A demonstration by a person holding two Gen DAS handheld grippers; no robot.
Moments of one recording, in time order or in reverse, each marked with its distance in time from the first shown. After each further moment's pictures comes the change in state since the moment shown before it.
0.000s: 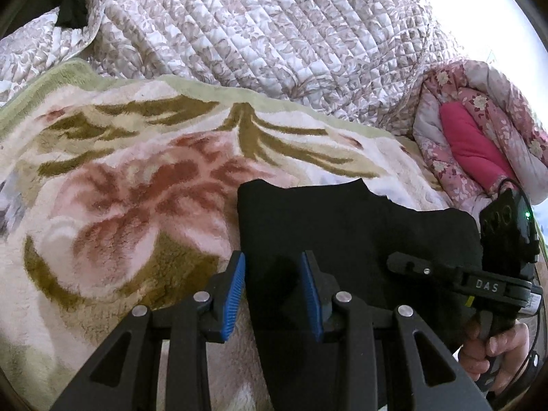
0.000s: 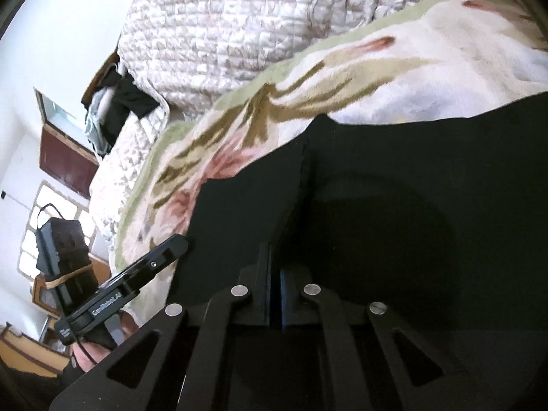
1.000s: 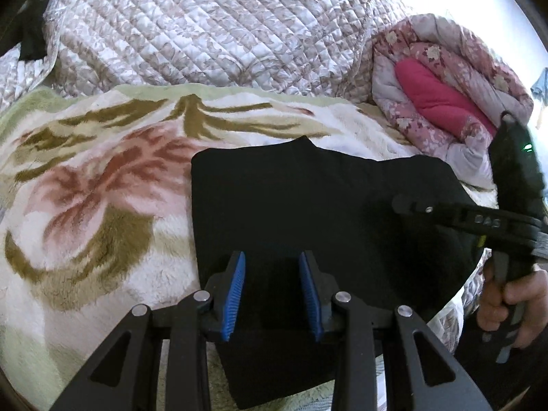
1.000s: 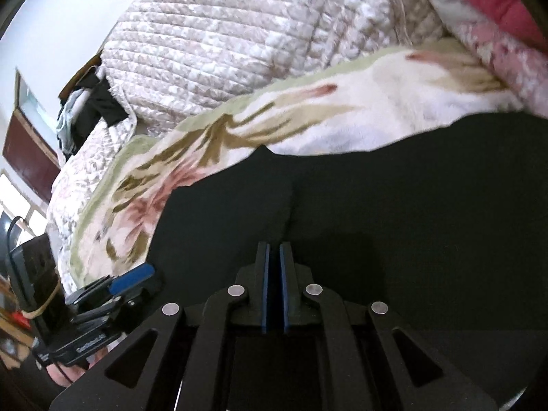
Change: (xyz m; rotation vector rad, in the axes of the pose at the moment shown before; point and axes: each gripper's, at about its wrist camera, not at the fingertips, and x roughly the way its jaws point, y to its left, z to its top) left arm -0.004 -0.045 -0.040 0.168 0.013 -0.053; right arm -0.051 0.003 -0.016 -0.106 -0.120 -0.243
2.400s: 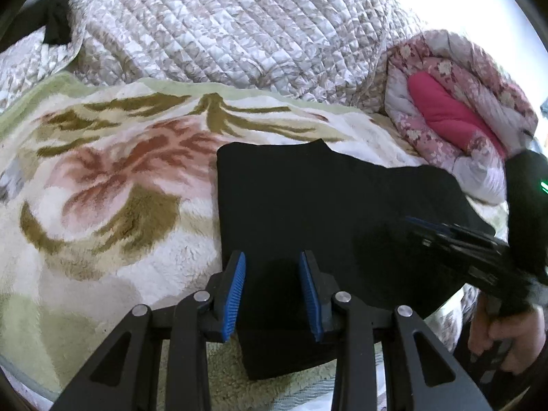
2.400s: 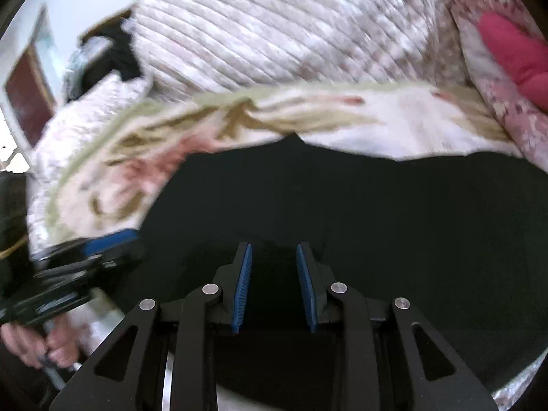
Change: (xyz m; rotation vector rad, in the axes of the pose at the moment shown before) left arm -0.013 0.008 -0.014 -0.059 -0.032 0.038; right arm 0.016 0.033 -0.019 -0.183 0.000 -0.119
